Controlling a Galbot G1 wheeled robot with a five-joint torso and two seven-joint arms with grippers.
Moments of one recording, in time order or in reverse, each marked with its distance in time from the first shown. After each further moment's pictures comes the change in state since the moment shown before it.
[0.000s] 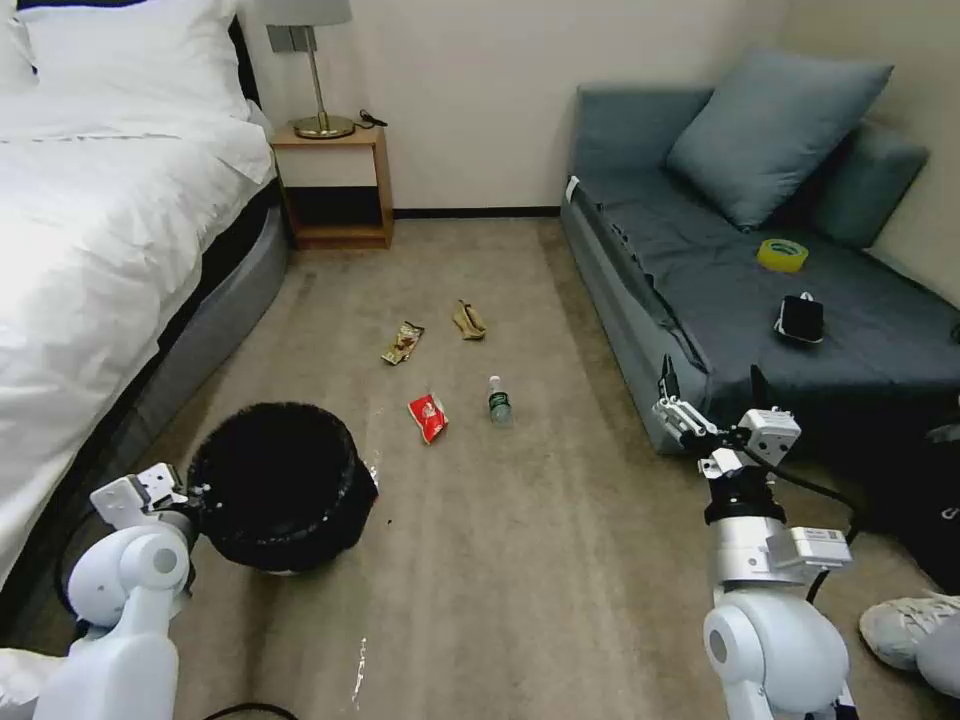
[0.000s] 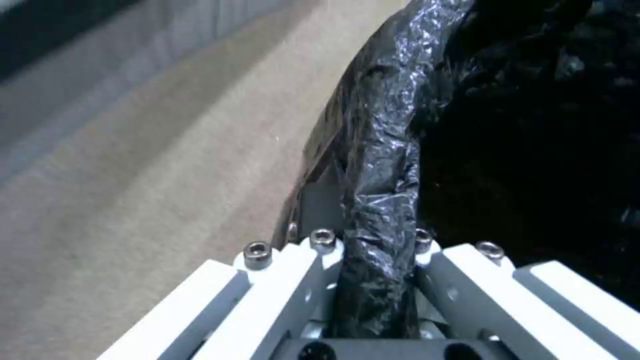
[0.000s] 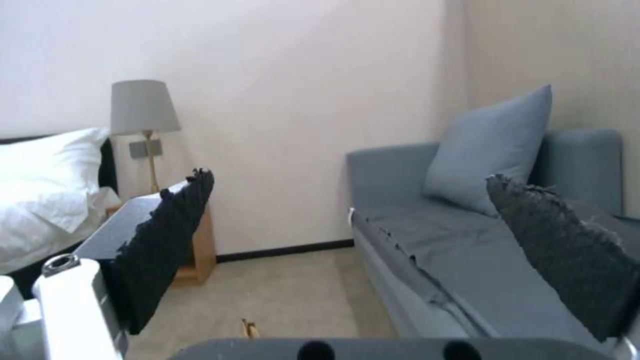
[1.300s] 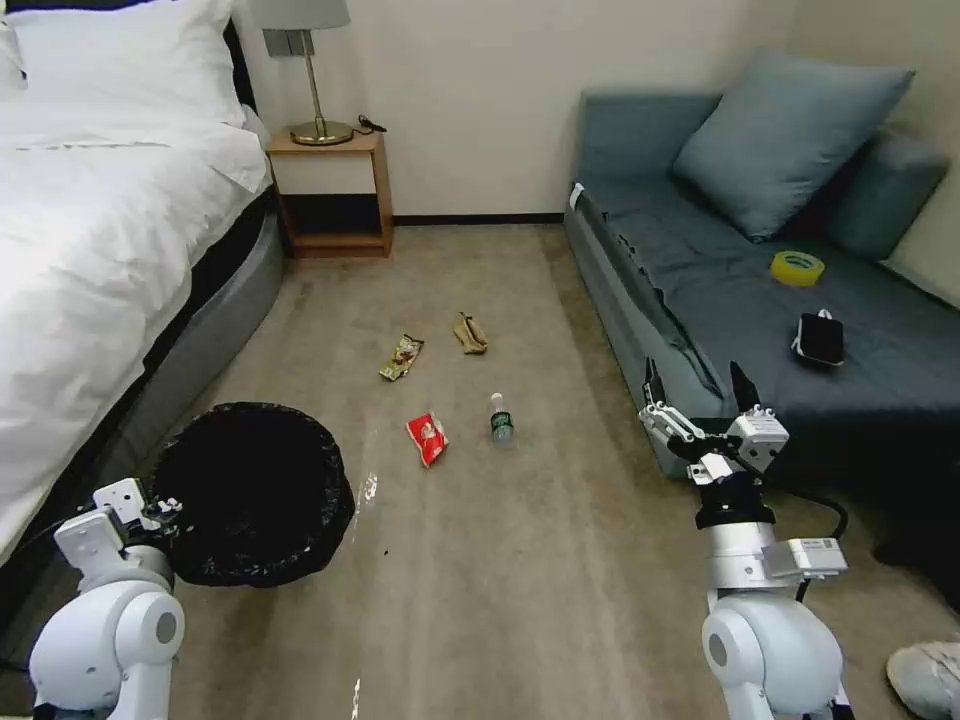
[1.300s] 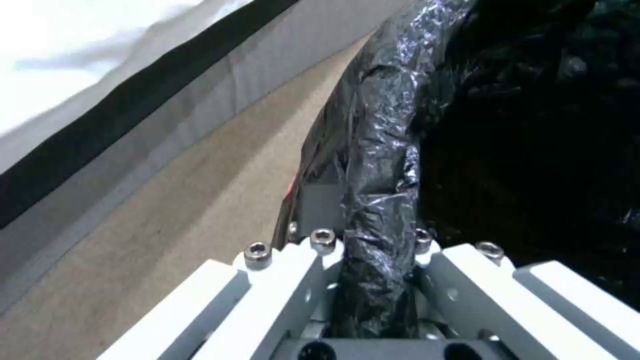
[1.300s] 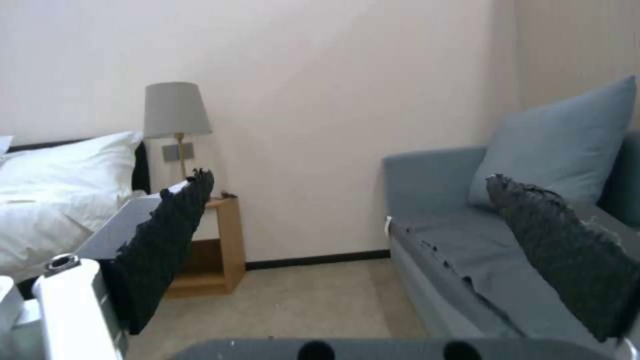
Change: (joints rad) left arm 0.104 -0.092 -0.051 -0.142 0.235 -0.006 0.088; right arm -0.016 -0.018 -0.007 -0.025 0.039 0.060 -0.085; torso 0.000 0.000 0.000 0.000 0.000
